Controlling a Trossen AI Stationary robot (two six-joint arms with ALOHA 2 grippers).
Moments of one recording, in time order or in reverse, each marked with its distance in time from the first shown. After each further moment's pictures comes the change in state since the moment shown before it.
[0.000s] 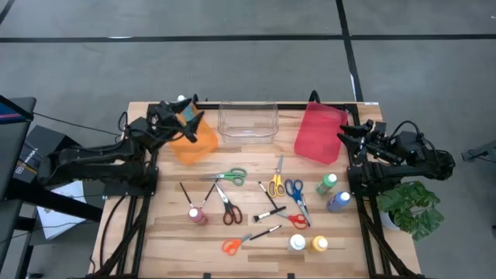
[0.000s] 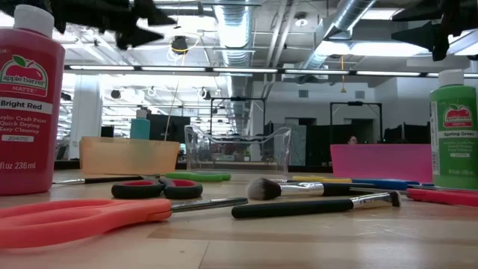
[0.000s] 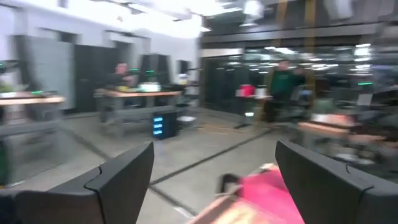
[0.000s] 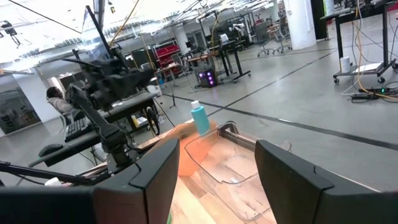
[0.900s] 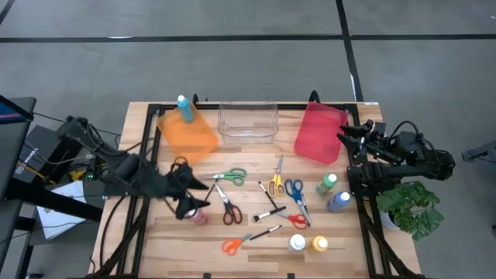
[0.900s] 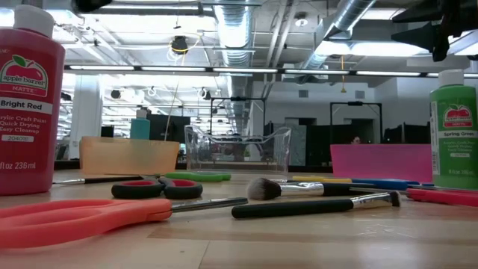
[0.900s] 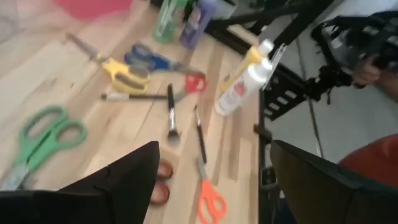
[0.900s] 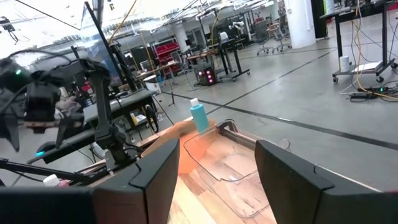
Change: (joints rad) left arm -0.896 0.248 0.441 -0.961 -0.059 -0.826; right arm 0.000 0.000 0.000 -0.011 0.000 -0.003
